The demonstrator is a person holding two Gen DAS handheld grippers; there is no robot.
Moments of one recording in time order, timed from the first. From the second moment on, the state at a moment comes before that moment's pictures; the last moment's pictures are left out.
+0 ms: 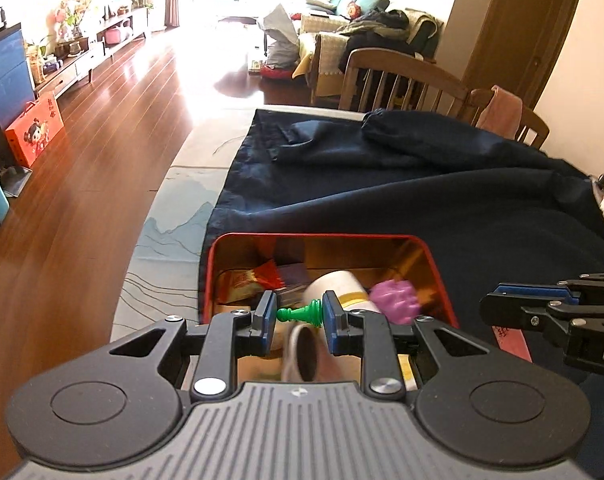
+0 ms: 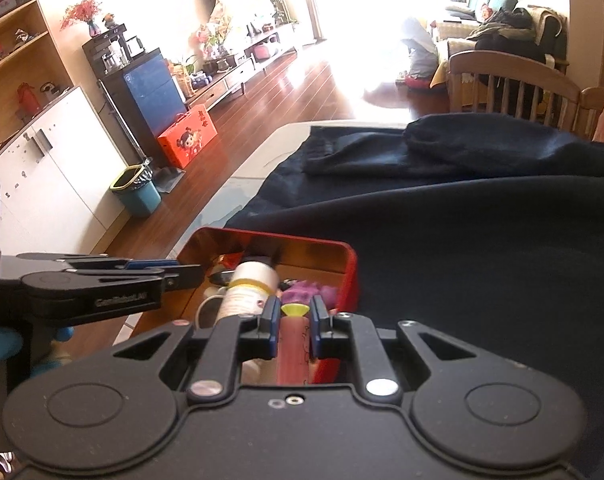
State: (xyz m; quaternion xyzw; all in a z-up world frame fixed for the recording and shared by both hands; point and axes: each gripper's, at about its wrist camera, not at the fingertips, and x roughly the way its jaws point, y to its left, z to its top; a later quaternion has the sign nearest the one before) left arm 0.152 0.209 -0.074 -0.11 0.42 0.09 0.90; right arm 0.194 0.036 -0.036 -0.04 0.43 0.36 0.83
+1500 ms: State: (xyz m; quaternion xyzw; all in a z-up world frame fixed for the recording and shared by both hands) left arm 0.138 0.204 -0.091 -0.09 0.42 0.10 0.90; right arm 0.162 0.046 -0.059 -0.07 0.45 0.36 0.82
